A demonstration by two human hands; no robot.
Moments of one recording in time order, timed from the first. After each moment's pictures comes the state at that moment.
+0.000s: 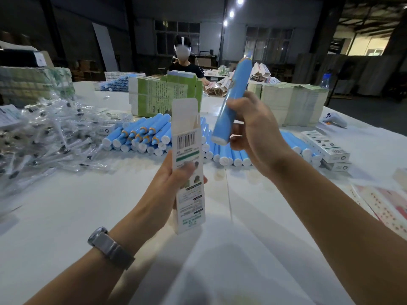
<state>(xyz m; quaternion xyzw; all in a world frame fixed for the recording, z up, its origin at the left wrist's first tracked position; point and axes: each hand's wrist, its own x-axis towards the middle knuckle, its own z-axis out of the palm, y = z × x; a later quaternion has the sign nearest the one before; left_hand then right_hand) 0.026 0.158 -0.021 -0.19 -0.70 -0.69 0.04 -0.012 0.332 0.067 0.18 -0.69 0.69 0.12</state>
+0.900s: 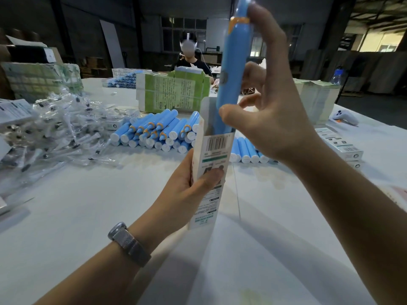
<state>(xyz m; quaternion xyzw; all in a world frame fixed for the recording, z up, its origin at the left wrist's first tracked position) 0.030 0.170 -0.024 -0.27 -0.69 -0.67 0.08 0.019 0.323 0.092 0.37 -0.75 0.45 0.31</state>
